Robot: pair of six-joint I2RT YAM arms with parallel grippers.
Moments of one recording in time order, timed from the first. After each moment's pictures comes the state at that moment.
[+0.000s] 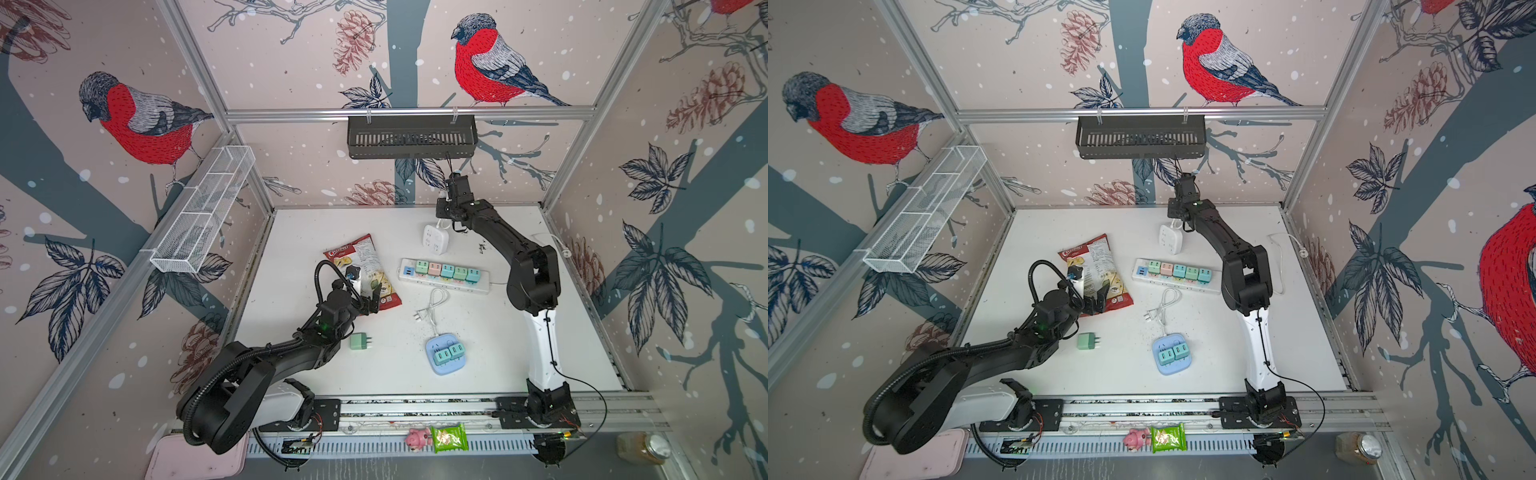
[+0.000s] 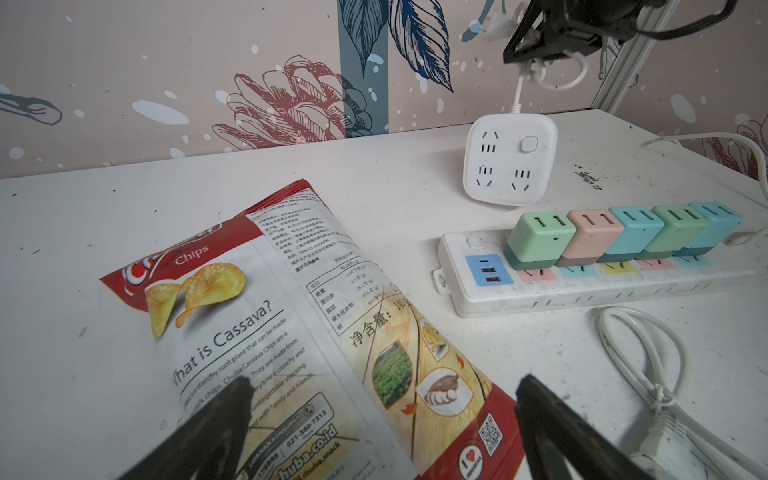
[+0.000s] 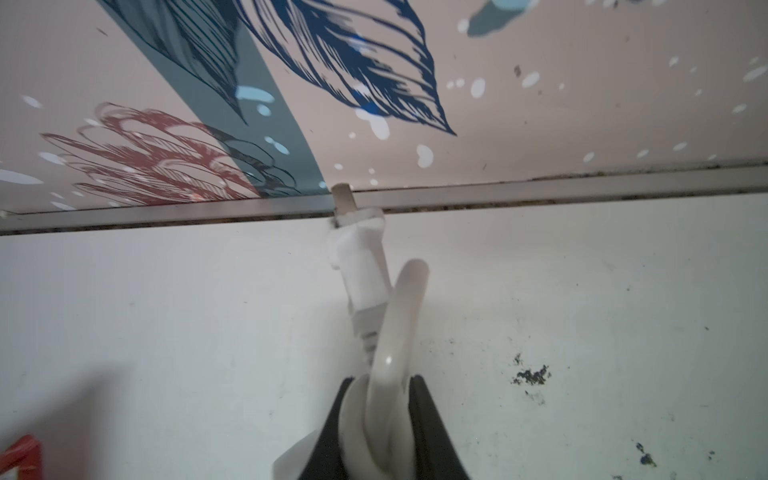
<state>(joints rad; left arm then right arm) -0.53 1.25 0.27 0.70 -0.16 -0.12 0.40 2.25 2.04 -0.44 0.14 0.29</state>
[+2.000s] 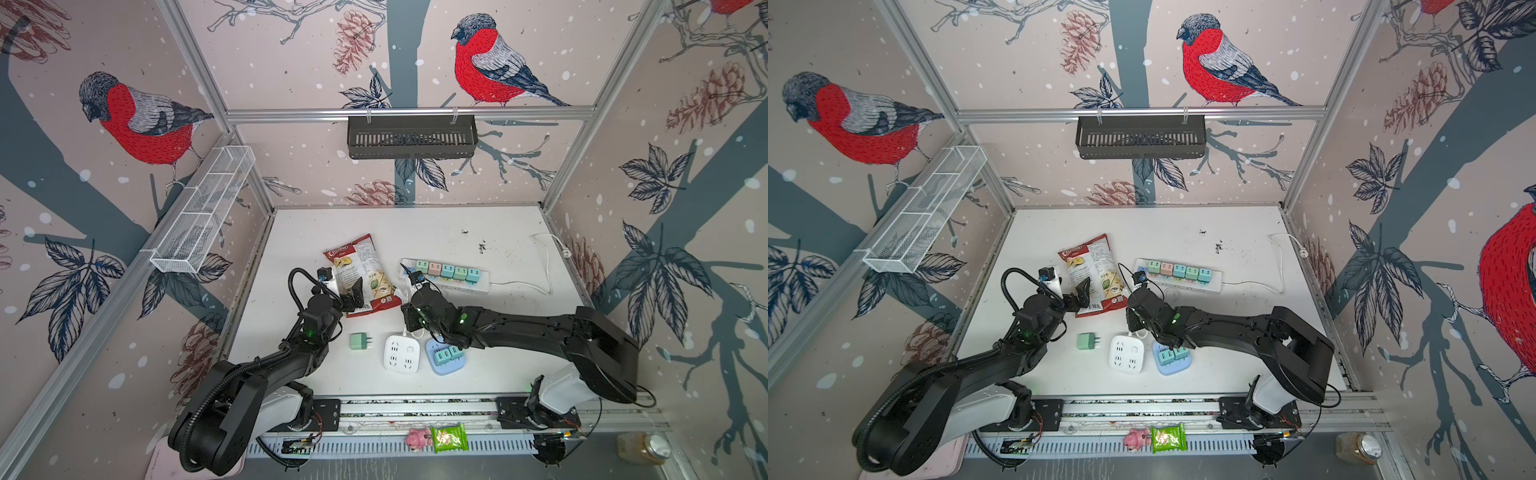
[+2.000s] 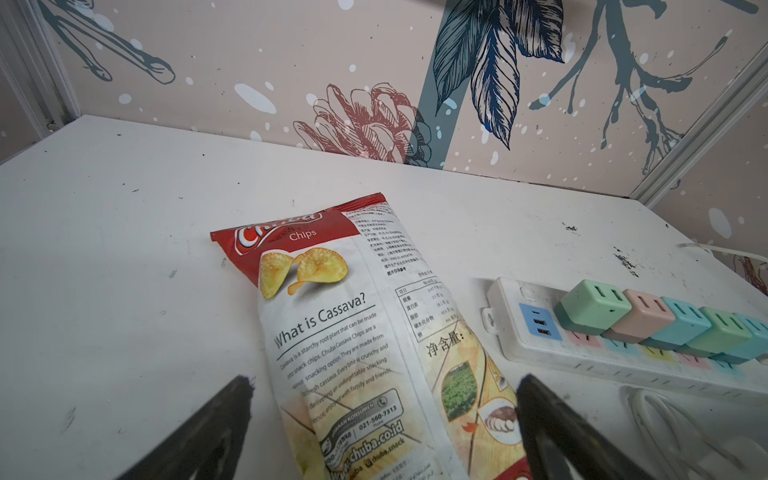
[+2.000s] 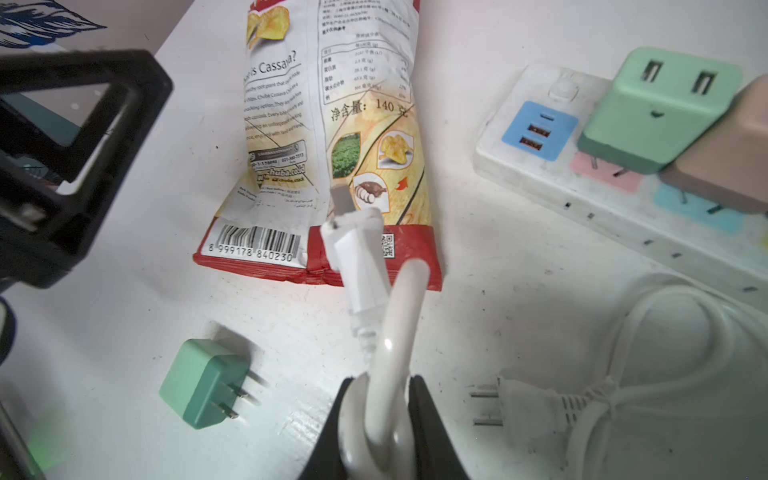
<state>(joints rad) -0.38 1.17 0.19 0.76 -0.14 -0.28 1.04 1.56 0.83 0.00 0.21 0.58</state>
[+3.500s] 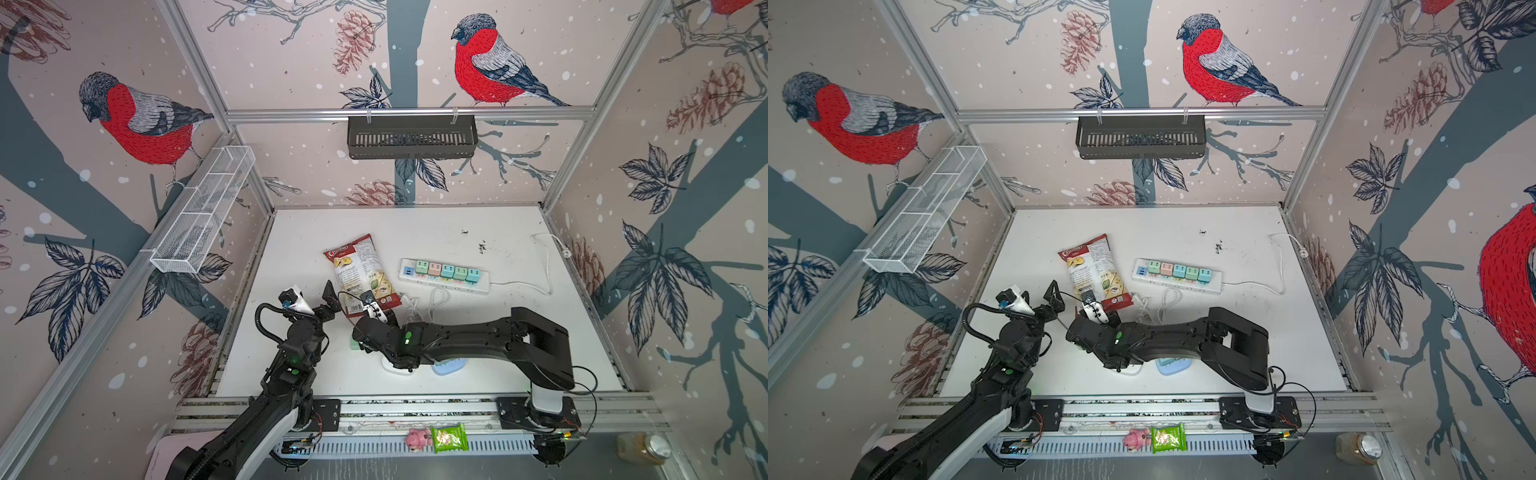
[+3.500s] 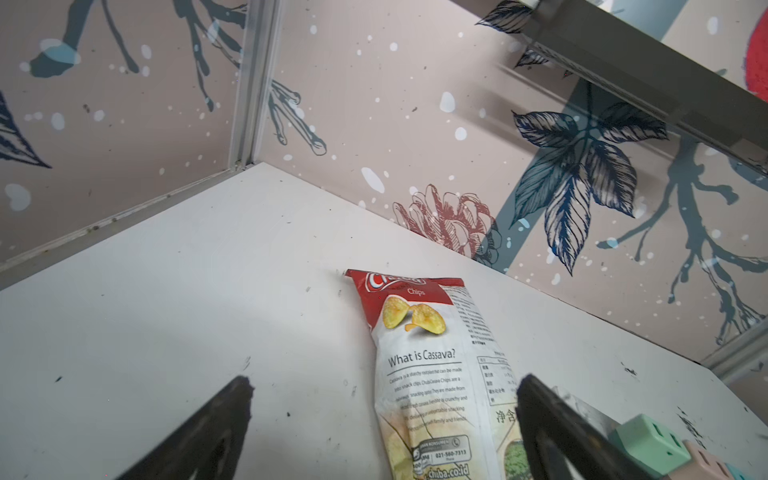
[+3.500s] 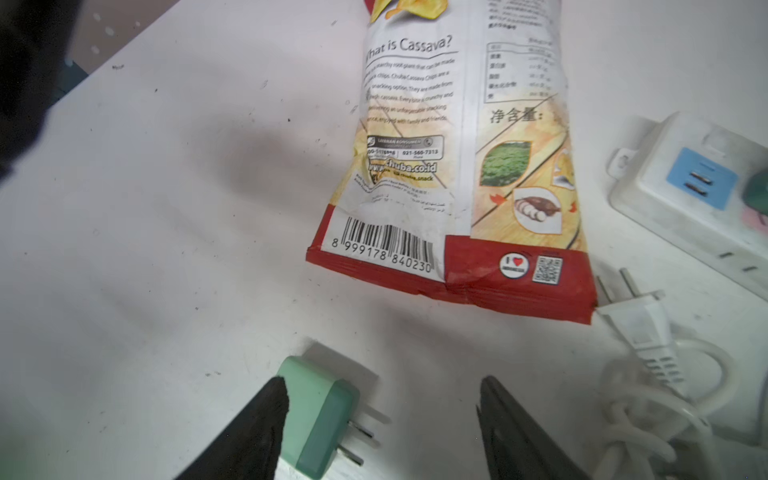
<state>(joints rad) -0.33 0.67 0.01 0.60 -0.45 -0.45 1.34 1.92 1.25 -0.17 0.49 0.59</state>
